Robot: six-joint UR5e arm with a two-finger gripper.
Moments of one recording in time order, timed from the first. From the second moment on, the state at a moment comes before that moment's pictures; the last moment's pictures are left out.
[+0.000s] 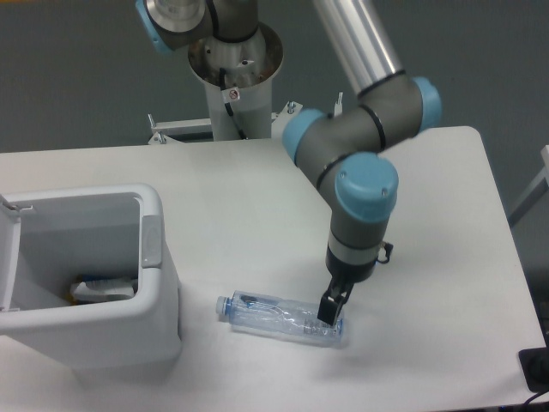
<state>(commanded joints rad) 2.48 -2.14 -1.47 -0.97 1.50 -0.58</state>
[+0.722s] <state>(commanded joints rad) 2.45 -2.22 -1.45 -0.95 1.50 -0.62</state>
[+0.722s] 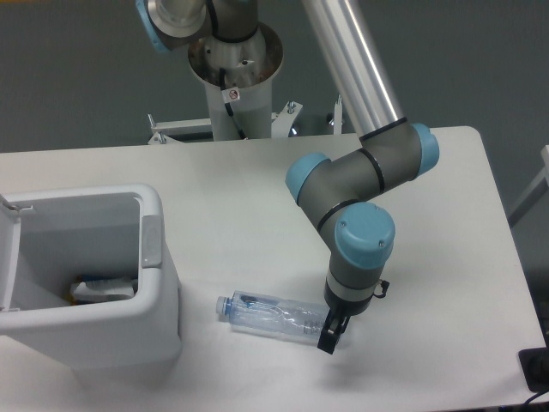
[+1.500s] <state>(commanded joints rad) 2.42 -2.26 -1.44 -0.95 1.55 -0.62</state>
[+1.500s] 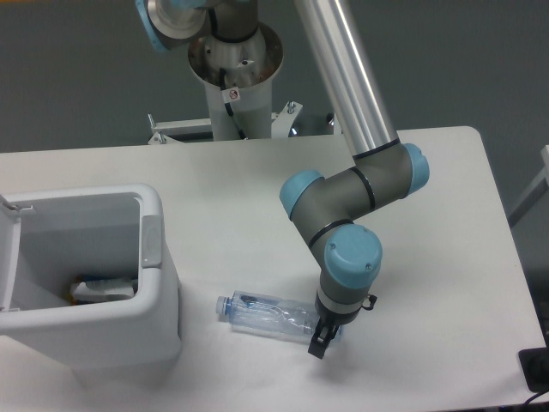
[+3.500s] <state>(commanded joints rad) 2.45 -1.90 -1.19 -0.64 1.30 -0.34</state>
